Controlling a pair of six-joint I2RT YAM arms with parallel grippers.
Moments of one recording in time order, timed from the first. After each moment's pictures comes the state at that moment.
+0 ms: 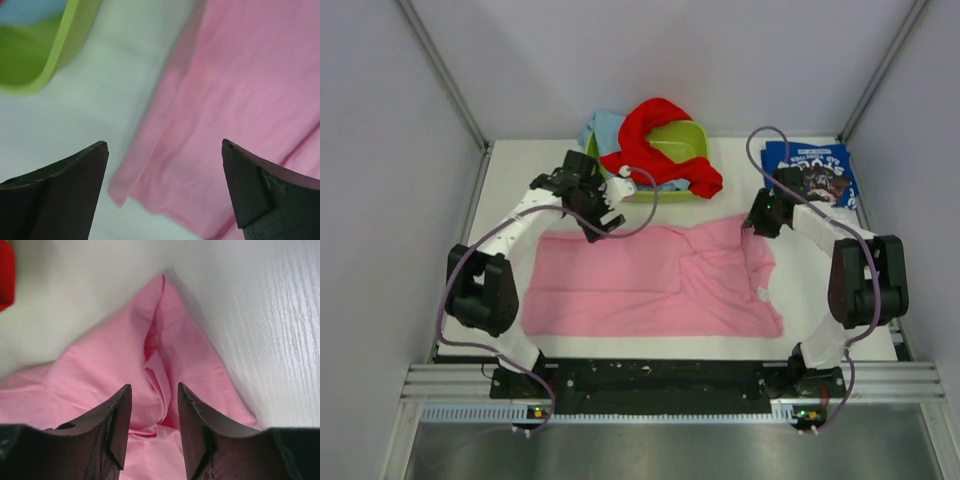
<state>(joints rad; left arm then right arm) -0.40 1.69 1.40 -0.74 0.26 0.72 0.10 1.64 1.08 -0.38 -0.09 0.55</state>
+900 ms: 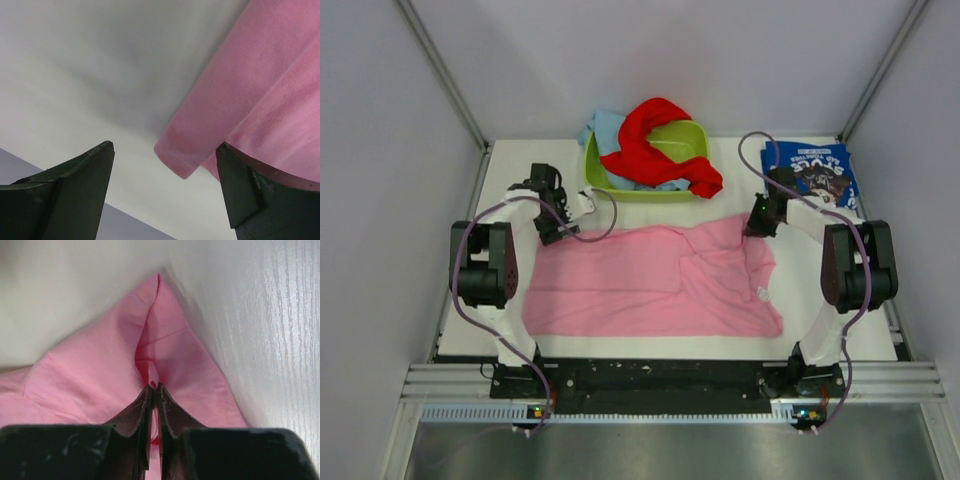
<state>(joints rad) -0.06 1.86 1.28 -0.60 0.02 1.12 0.10 1.78 1.13 -0.41 -0.11 0.50</state>
